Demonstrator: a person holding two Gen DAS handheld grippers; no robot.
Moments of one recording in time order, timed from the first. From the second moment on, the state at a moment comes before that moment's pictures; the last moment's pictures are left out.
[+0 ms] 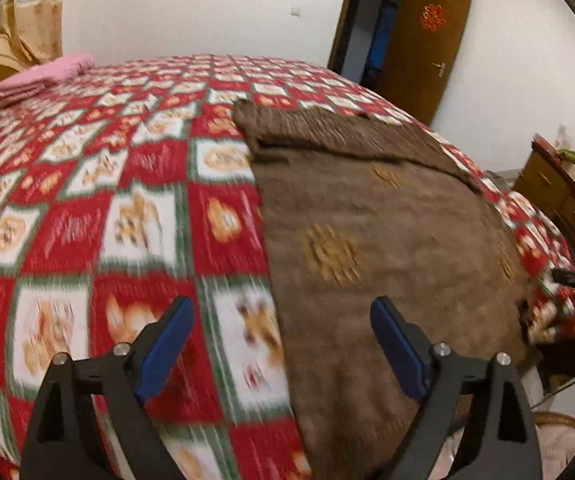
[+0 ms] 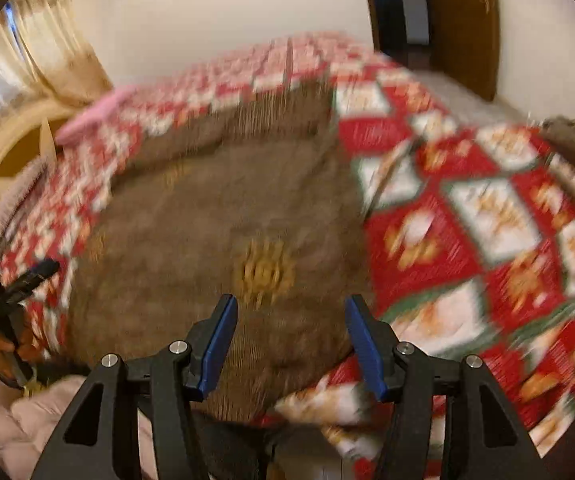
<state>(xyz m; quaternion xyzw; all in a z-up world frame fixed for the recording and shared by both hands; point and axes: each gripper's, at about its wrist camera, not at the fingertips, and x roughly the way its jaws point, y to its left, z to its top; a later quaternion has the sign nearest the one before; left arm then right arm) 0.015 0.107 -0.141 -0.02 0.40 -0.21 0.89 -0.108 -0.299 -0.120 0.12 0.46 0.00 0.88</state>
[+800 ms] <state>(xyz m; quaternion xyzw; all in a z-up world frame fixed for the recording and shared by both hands) -0.036 0.085 -0.176 -0.01 0.48 -0.28 0.83 -0.128 -0.310 -0.165 0.16 0.53 -0.03 0.83</state>
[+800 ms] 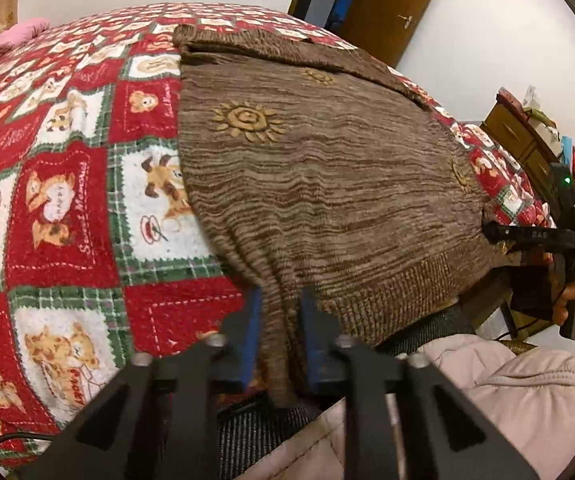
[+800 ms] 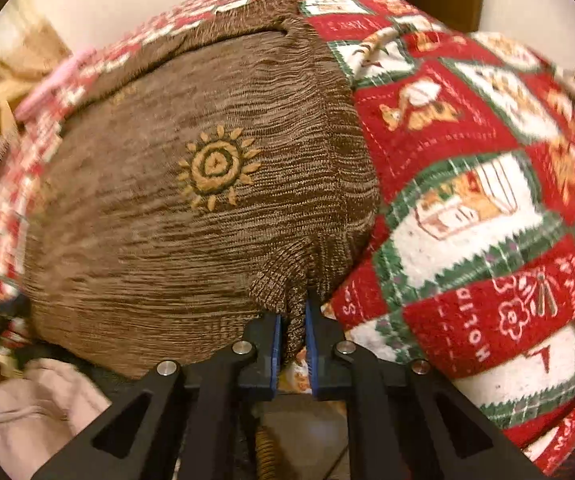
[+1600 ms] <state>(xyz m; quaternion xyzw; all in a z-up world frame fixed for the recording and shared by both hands) 0.097 0.080 -0.076 0.02 0.39 -0.29 0.87 0.071 -0.368 -0.134 0.33 0.42 0.00 0.85</state>
